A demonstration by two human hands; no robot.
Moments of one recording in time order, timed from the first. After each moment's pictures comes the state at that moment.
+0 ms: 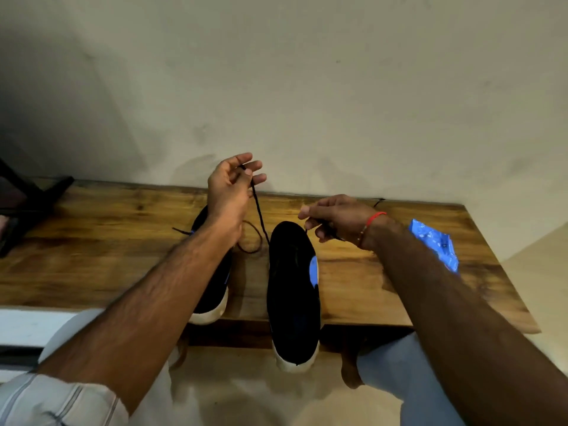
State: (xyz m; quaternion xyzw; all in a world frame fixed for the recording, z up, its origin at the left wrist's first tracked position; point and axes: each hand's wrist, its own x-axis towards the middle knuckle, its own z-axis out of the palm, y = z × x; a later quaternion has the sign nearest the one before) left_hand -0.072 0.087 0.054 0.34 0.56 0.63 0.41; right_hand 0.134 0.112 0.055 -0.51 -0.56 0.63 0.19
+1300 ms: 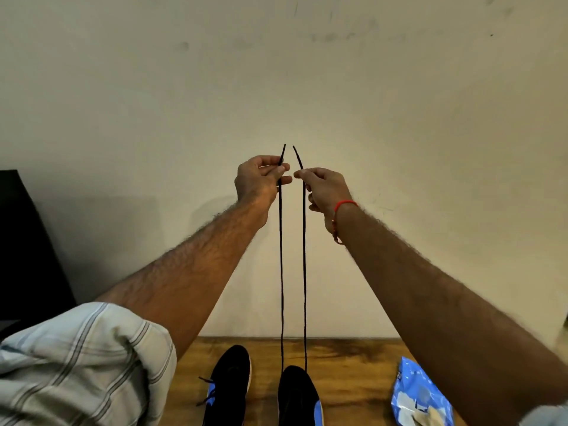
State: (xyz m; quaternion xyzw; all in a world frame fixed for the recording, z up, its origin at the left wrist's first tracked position) left_hand -0.039 0.085 0.395 0.49 0.45 0.69 0.27; right_hand 0.087 0.098 0.388 -0.43 -0.59 0.37 0.57
